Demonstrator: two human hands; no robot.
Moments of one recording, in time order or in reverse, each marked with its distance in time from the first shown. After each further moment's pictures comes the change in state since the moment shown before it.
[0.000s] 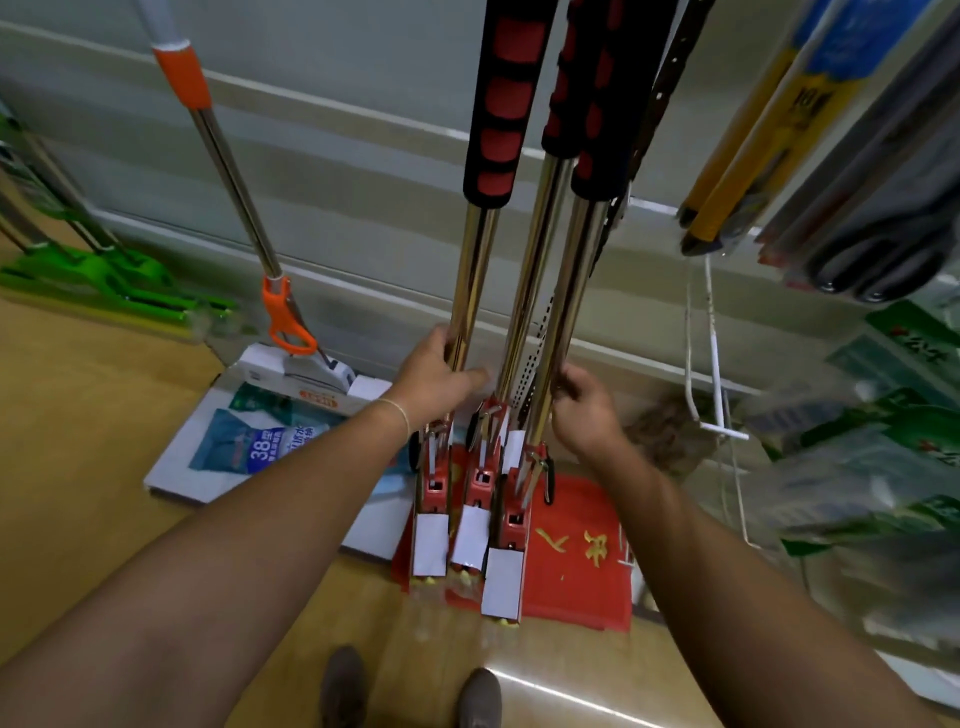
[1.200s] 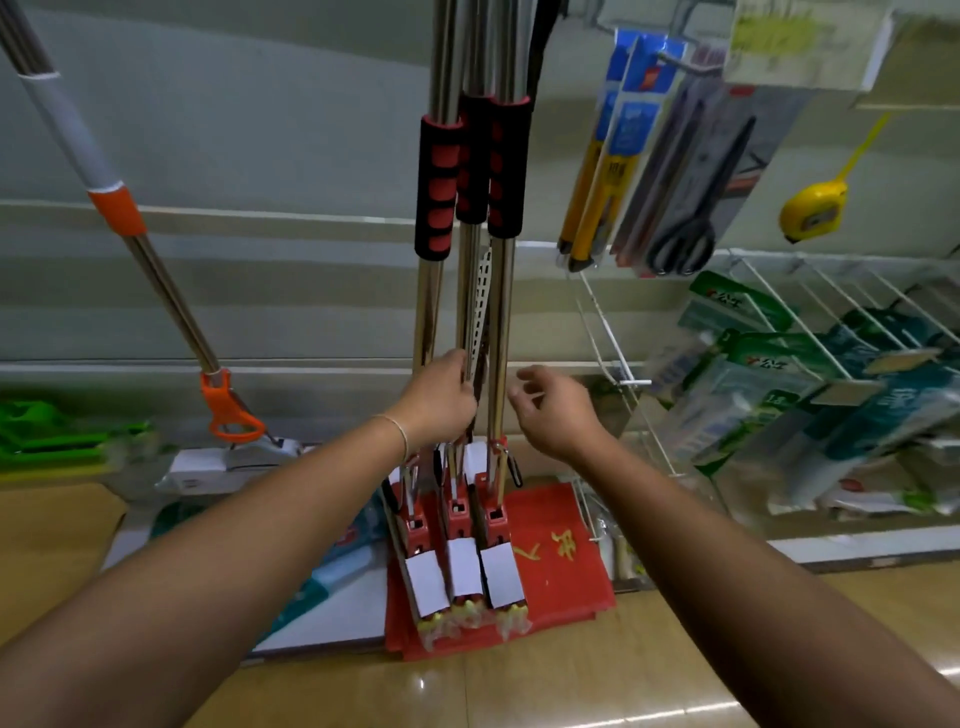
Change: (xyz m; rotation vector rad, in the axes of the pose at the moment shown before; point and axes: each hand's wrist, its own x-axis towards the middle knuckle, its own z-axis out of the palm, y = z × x) left_hand -0.044 0.065 -0.024 0.464 -0.254 0.396; right_hand -0.094 -0.085 -0.006 -0.395 0.283 -0.003
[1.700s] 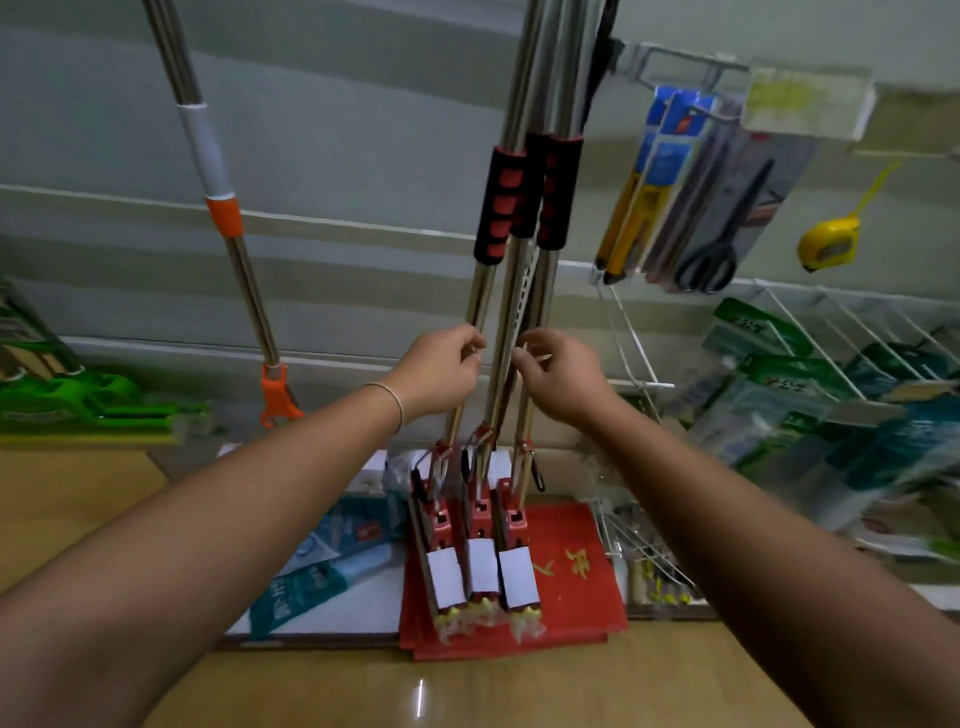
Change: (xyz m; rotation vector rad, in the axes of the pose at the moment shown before) left_hand -0.054 -0.007 -0.056 -0.012 0.171 0.107; right_hand -0.024 -0.061 -0.012 -0.003 0.062 -0.198
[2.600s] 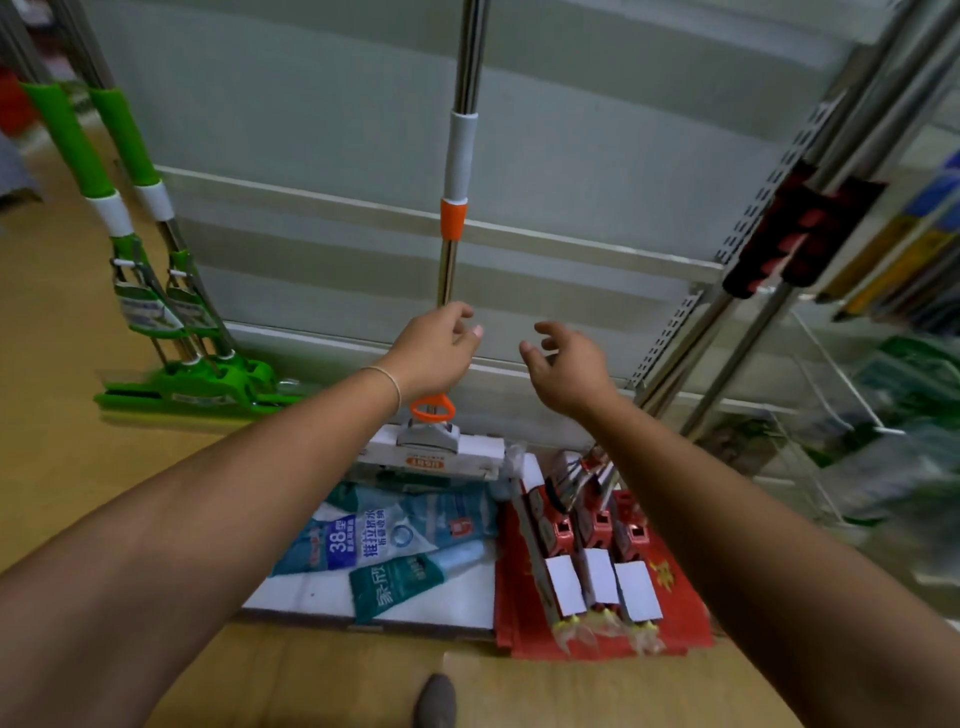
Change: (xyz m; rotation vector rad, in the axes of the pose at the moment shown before) left_hand -0.037 -0.205 -0.185 -0.103 0.081 -0.080; right_hand 0.037 -0.185 0.190 -0.038 -0.062 0.028
